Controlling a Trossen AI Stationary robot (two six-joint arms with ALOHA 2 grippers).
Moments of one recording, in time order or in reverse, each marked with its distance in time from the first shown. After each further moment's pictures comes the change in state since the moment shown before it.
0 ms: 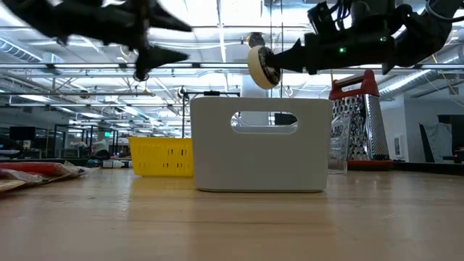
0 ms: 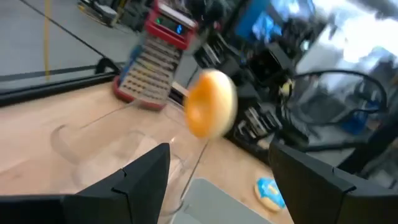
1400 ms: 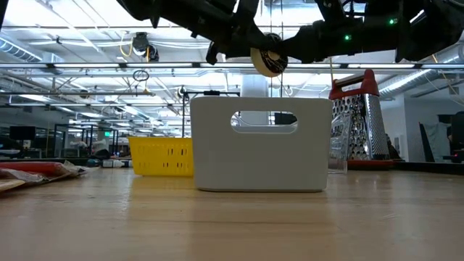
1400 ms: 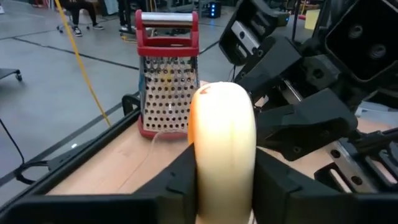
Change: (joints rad) left arm -0.017 0.581 0.617 -0.158 -0.193 0.388; right arm 0.150 0.000 0.000 0.117 0.308 -0.183
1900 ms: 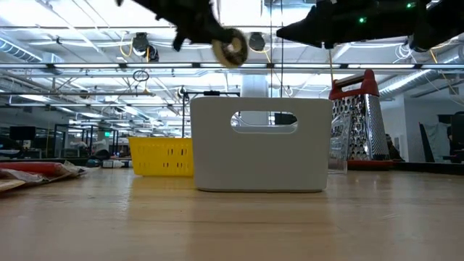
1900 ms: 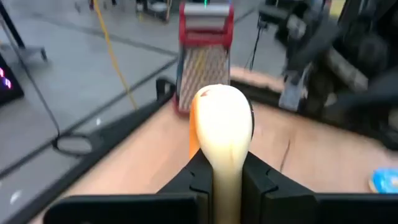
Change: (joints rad) left arm 0.046 -0.292 -0.098 -0.308 -0.005 -0.051; right arm 0.051 -0.154 -0.001 -0.165 0.002 0.129
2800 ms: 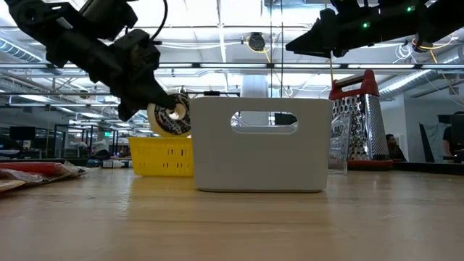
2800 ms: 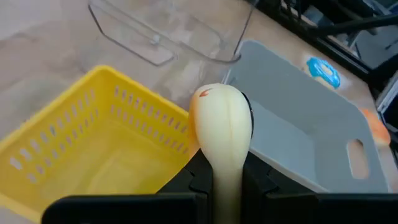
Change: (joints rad) left arm -0.002 -0.183 -0.580 0.200 0.361 -0.319; right arm -0.093 -0.149 0.000 -0.289 -0.007 0.159
